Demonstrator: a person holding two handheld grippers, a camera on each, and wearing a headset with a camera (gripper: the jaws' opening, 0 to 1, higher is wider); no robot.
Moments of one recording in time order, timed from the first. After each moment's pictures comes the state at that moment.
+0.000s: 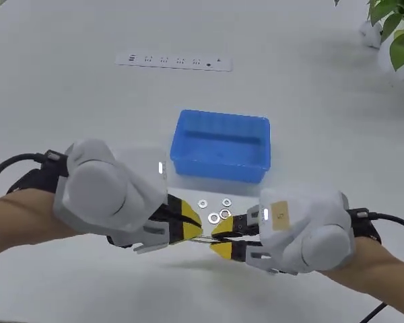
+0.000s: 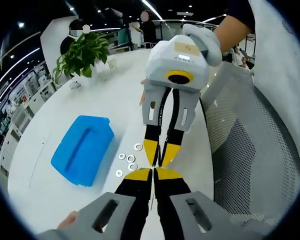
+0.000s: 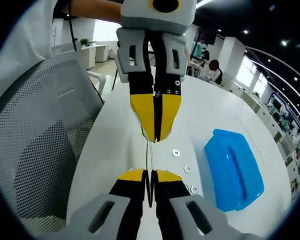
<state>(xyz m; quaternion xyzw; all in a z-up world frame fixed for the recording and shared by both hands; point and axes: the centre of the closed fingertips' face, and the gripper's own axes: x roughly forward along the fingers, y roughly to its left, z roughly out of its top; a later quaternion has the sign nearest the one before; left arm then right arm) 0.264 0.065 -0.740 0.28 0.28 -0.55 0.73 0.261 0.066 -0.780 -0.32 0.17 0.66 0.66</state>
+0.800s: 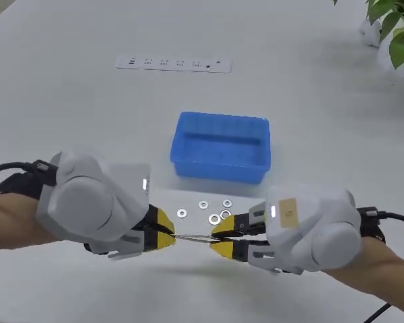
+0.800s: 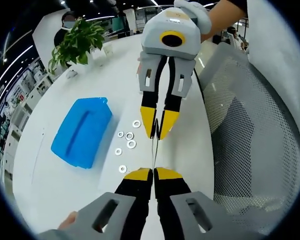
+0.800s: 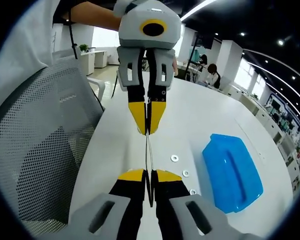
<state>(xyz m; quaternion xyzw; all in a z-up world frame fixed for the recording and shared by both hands) 0.255 0.098 -0.754 0.32 0.31 -0.55 0.71 0.260 0.068 -0.770 -0.30 0.16 0.67 0.66</state>
